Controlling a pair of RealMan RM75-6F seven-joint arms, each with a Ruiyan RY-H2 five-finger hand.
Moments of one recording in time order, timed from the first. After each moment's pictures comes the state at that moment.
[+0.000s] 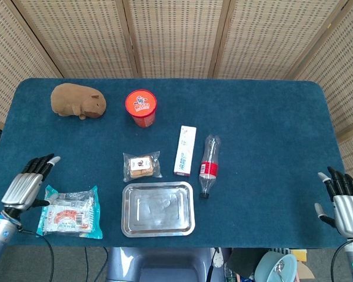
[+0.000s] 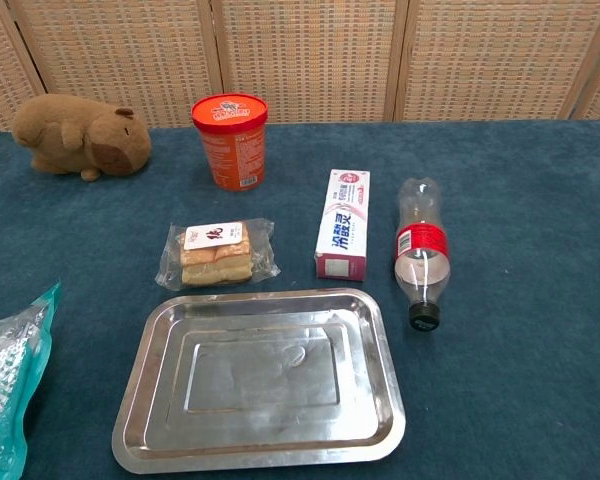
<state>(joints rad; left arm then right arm) -0.32 -1.02 -0.08 -1.80 1.33 1.06 0.07 0.07 -1.17 0.06 -1.43 -1.49 1.47 0.03</state>
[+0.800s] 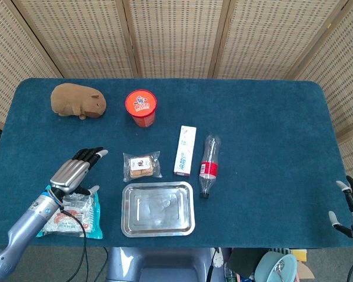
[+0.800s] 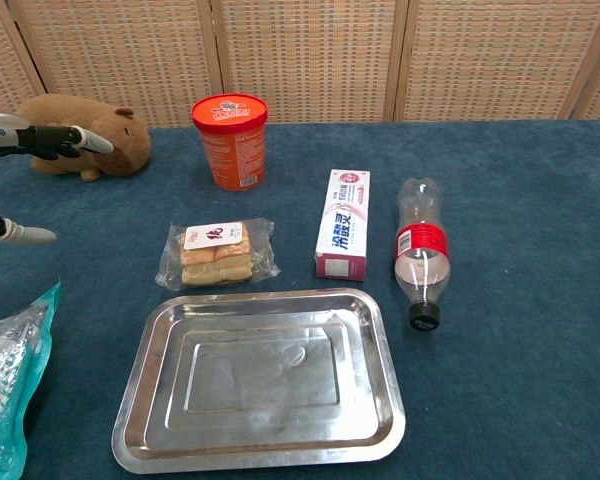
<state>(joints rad) -0.58 -1.09 -0.17 -1.86 1.10 0.84 0.19 0.00 -1.23 0.04 -1.23 -1.50 1.54 0.28</state>
